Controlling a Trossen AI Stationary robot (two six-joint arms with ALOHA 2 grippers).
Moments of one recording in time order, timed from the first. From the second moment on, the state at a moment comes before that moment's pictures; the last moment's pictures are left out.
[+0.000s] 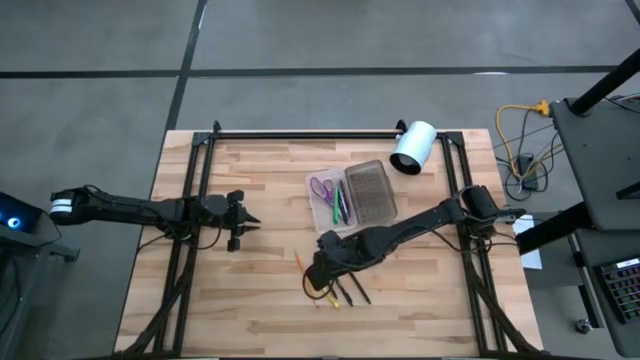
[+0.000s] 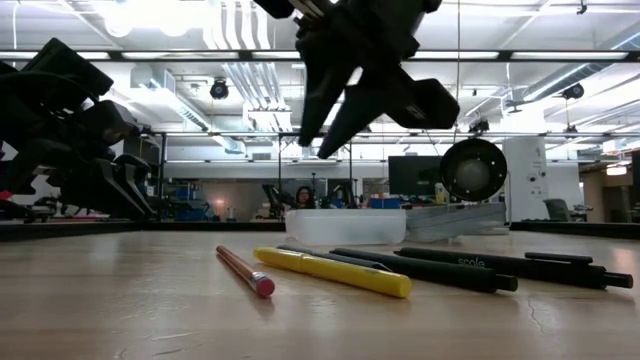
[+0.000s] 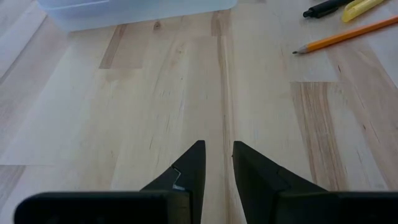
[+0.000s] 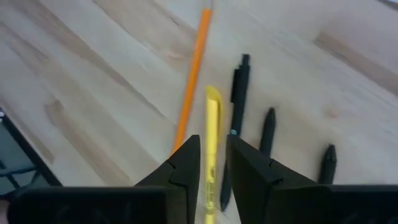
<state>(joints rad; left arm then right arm) 0.11 0.63 0.01 0.03 0.02 0.08 0.31 2.01 1.57 -0.64 0.10 1.29</state>
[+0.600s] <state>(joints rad) 0.11 0.63 0.01 0.03 0.02 0.08 0.37 2.01 1.57 -0.89 0.09 1.35</state>
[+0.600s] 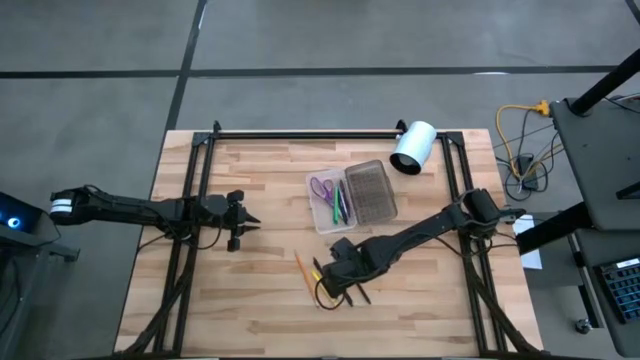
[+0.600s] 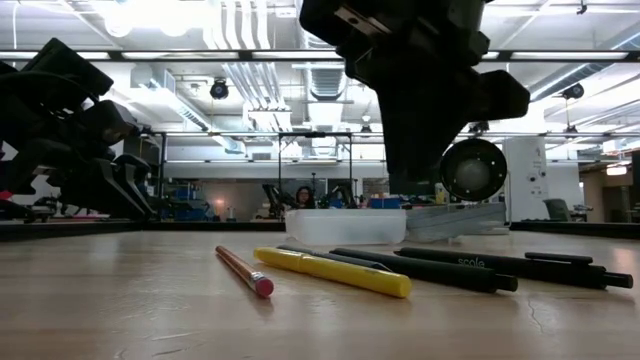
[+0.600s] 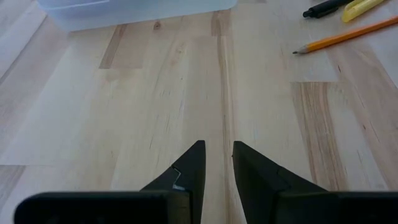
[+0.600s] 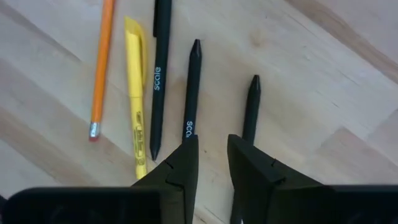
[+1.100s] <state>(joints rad) 0.11 0.63 0.01 0.03 0.02 0.08 0.38 2.01 1.51 -0.88 0.11 1.37</state>
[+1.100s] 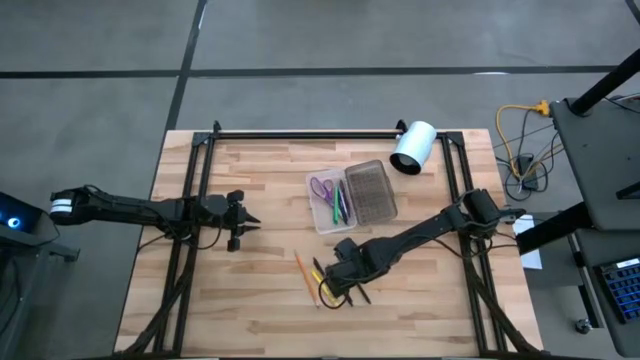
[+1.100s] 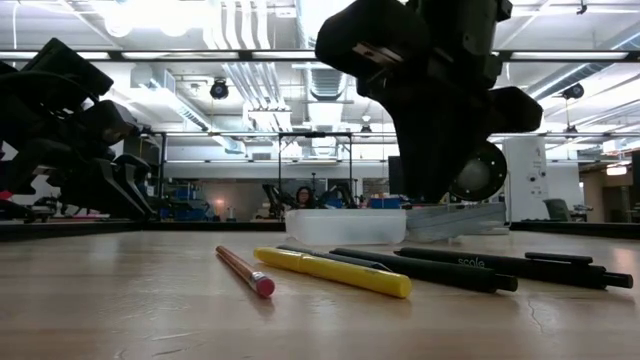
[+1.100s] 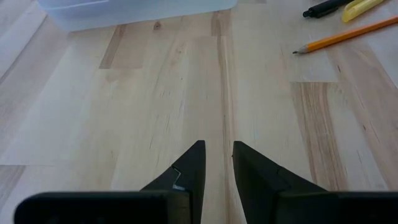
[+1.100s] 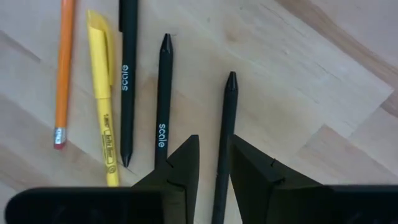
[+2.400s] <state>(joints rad) 0.11 0.63 0.01 0.03 0.02 0.08 0.39 2.01 1.30 -0.72 0.08 1.49</state>
